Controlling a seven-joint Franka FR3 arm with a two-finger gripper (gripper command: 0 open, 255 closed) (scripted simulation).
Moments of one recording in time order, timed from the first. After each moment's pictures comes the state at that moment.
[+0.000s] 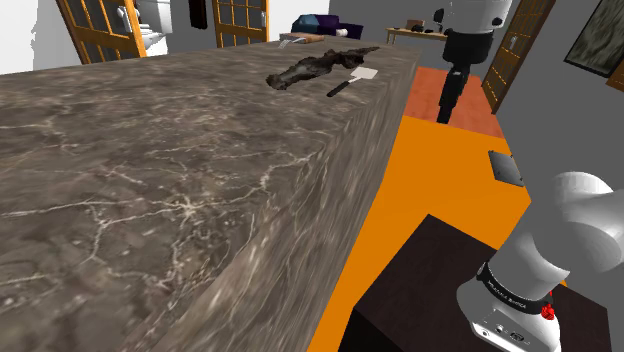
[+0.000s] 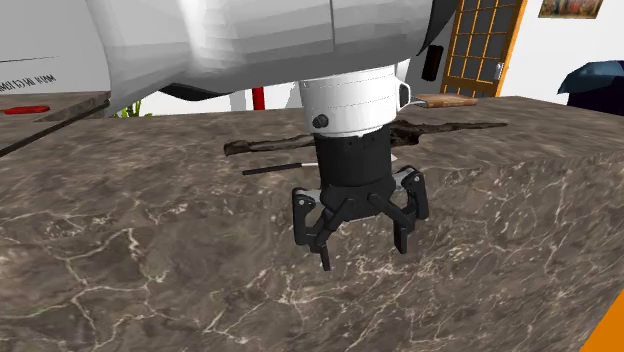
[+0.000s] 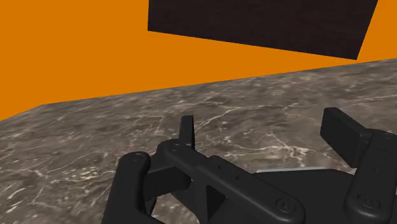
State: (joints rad) arm 0.00 -0.83 0.07 -2.36 -0.10 1.47 -0.15
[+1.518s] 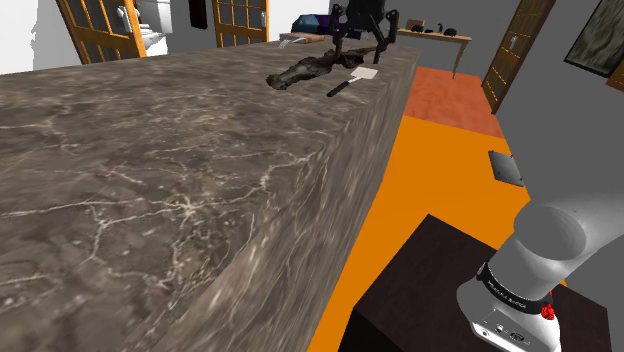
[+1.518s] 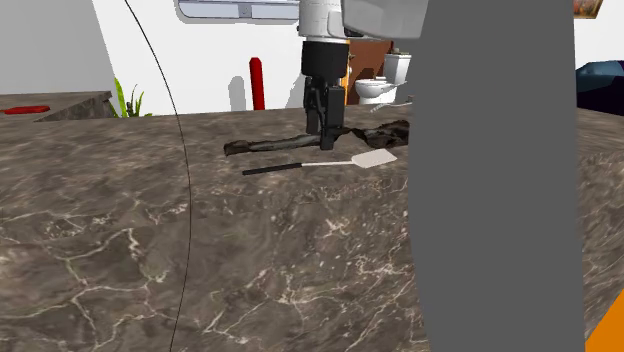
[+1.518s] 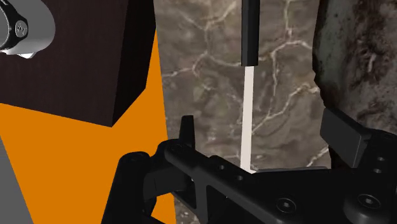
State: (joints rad) arm -0.35 -0.14 0.37 -1.60 0.11 1.45 1.30
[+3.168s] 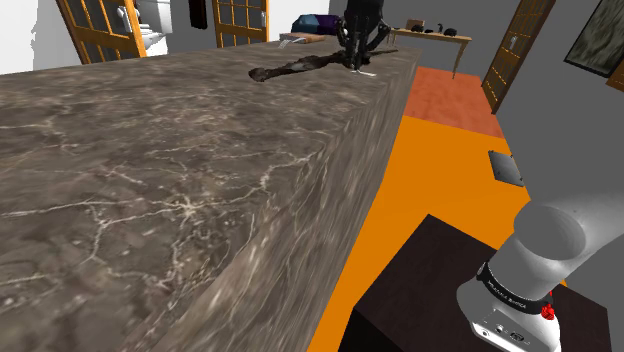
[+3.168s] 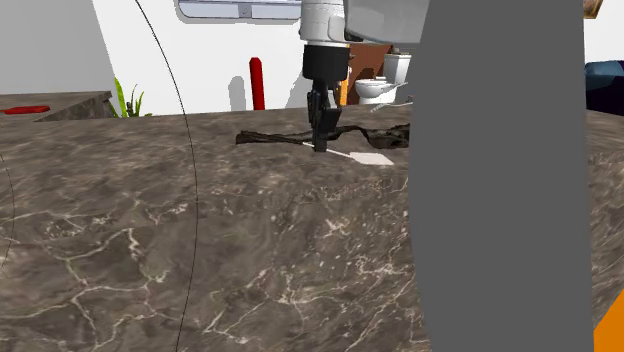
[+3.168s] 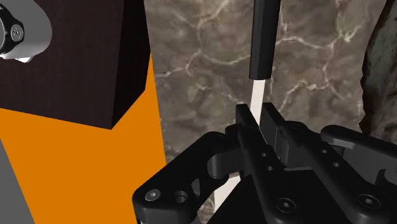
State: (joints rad) arm -0.35 -0.13 0.37 -1.60 0.11 1.46 1.32
